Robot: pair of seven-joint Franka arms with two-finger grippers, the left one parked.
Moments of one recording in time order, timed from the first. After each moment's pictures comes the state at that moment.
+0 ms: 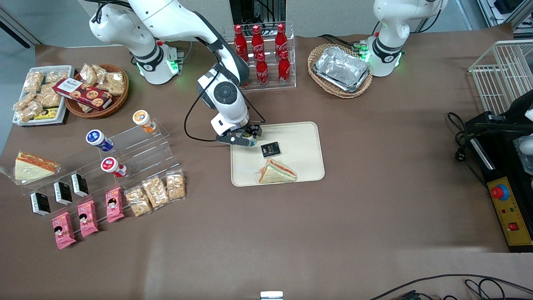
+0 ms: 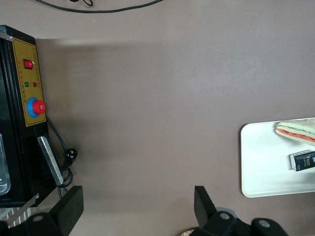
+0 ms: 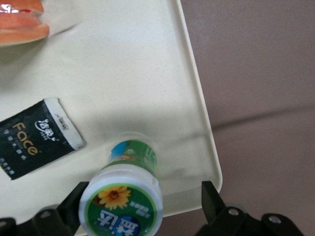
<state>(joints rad) 0.84 0.39 -0.04 -2.12 0.16 2.50 0.92</state>
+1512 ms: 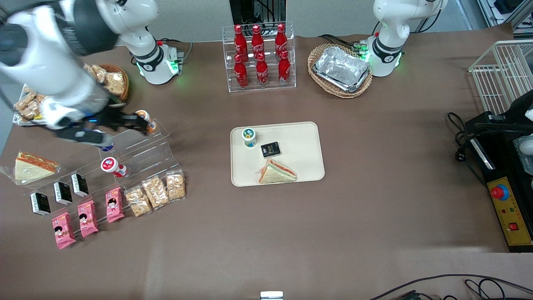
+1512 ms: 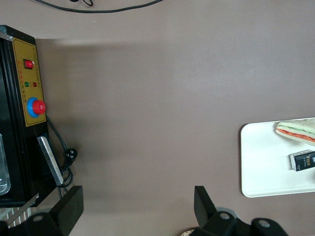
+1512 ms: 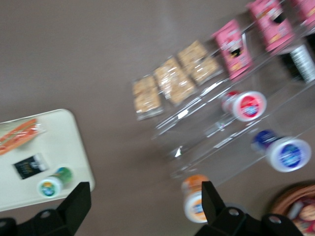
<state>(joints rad) 0.30 -0.09 -0.09 -1.83 0.04 1.73 0.40</state>
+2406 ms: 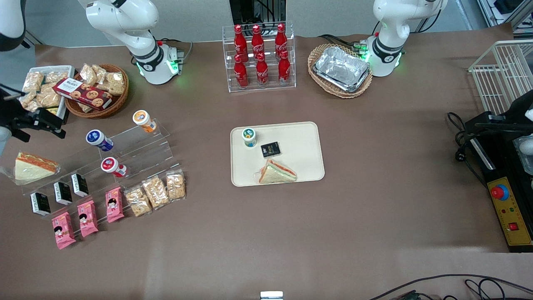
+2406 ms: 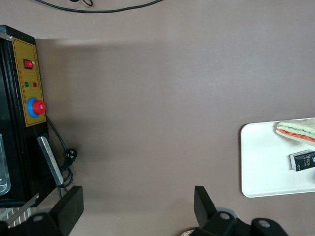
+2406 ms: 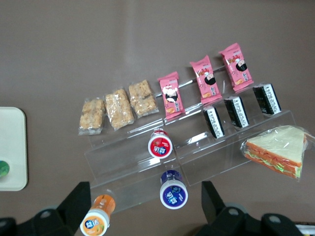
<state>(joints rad) -0.01 -0.07 -0.09 -1.70 0.01 1.69 -0.15</state>
